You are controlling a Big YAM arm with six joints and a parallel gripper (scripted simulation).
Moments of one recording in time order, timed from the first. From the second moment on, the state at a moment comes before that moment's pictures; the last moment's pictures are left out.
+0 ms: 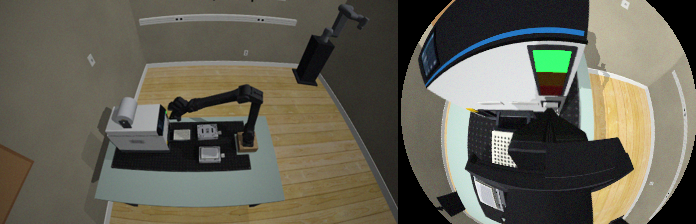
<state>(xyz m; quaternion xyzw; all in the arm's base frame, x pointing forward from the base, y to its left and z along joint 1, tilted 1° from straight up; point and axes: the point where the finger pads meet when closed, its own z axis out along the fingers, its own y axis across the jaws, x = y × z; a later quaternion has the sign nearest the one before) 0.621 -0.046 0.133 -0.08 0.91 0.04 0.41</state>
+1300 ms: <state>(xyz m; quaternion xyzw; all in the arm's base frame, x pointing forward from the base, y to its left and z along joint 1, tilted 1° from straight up) 0.618 -0.044 0.140 -0.08 0.90 0.04 0.42</state>
